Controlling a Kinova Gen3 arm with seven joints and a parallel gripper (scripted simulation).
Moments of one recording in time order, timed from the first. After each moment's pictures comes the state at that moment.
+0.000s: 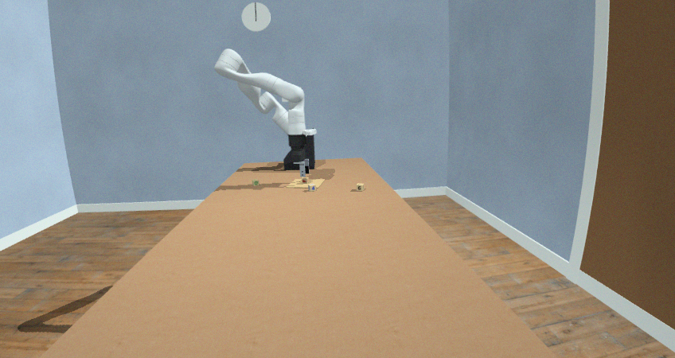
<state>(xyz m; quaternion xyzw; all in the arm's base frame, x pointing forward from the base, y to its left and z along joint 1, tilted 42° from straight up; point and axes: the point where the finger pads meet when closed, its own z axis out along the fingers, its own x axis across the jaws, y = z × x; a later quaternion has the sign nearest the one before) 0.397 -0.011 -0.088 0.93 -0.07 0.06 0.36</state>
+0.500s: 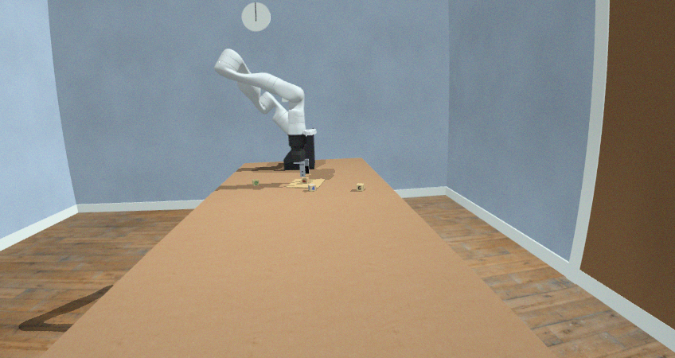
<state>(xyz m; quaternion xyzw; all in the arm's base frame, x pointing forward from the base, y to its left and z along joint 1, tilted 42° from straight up) 0.397 -0.011 -0.088 0.93 -0.07 0.06 0.36</state>
